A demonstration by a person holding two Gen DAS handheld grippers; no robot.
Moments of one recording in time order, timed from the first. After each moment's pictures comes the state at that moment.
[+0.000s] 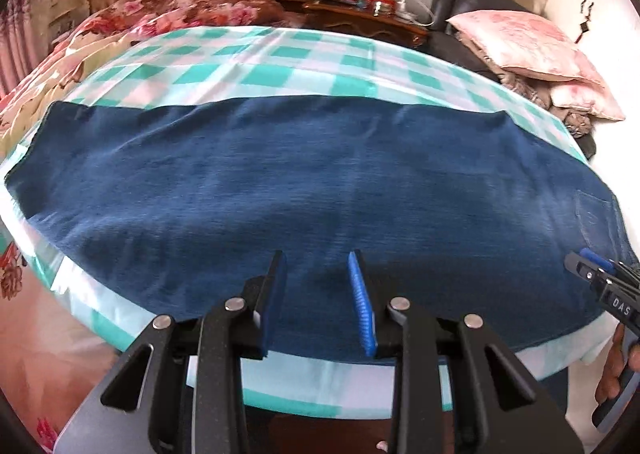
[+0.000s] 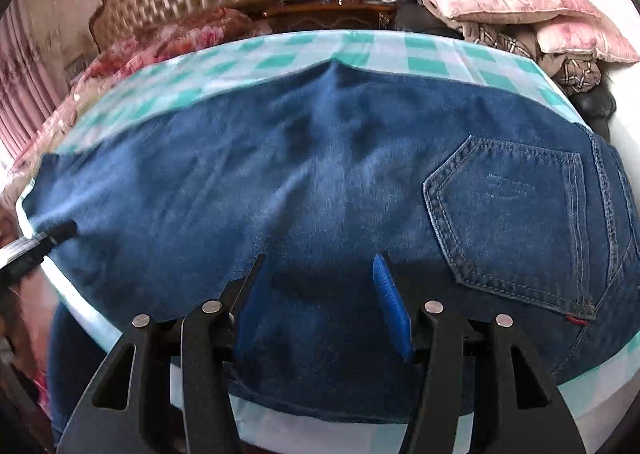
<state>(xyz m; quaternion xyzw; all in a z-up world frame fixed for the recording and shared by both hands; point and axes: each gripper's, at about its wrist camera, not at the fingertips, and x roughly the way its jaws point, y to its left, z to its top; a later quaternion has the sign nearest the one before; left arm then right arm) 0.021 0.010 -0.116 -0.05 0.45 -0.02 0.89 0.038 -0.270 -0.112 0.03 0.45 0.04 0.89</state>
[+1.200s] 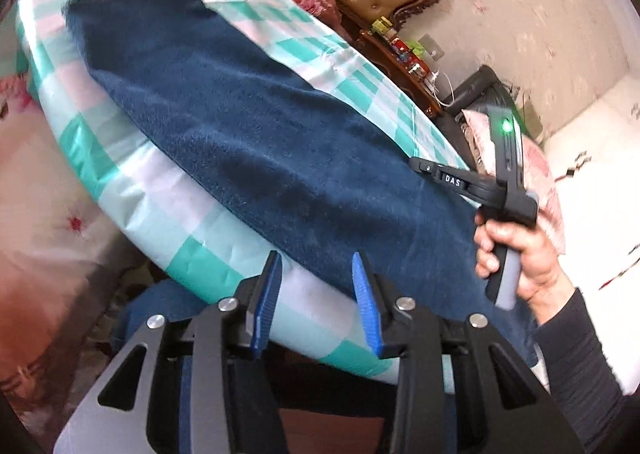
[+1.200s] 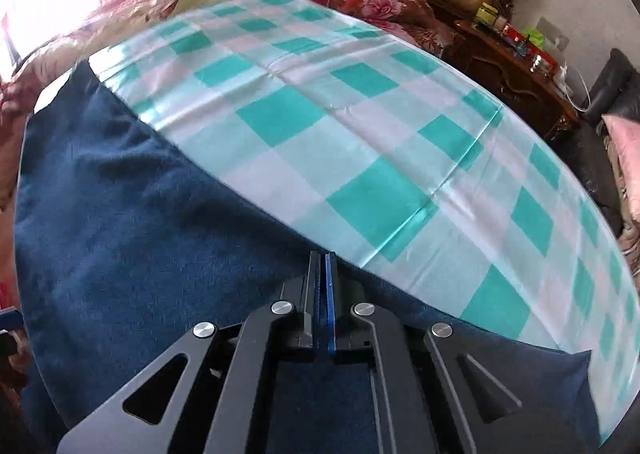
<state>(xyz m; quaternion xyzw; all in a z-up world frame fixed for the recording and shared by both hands) -0.030 0.148 -0.133 -0.33 0.41 -0.05 0.85 0.227 -0.049 -0.111 -0.18 0.46 0.24 0.83</state>
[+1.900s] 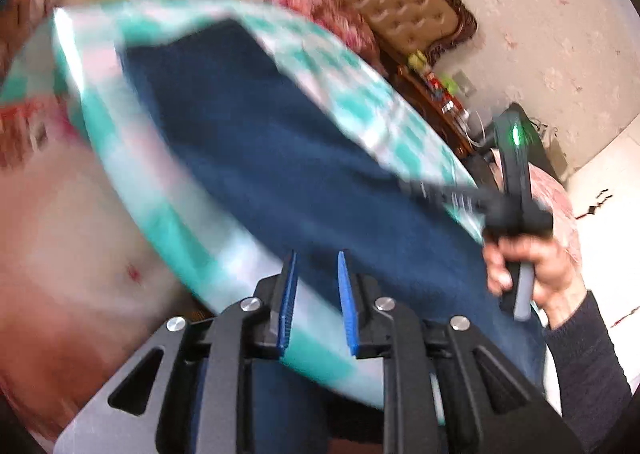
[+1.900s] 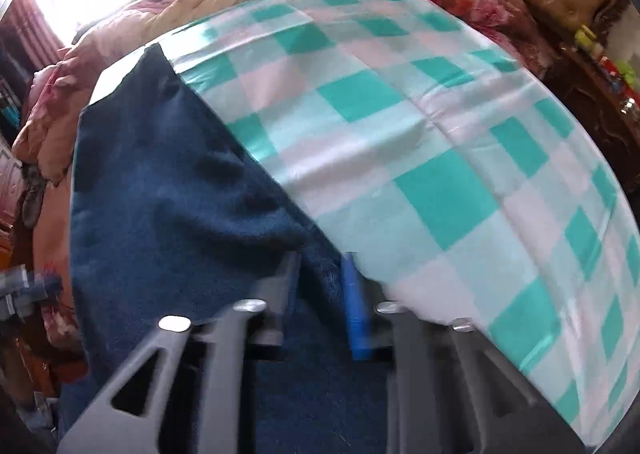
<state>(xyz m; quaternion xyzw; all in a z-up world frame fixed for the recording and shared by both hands) -0.029 0.226 -0.108 -0.32 0.37 0.03 0.87 0.243 0.060 -0.107 -0.20 0.49 0.38 0.76</state>
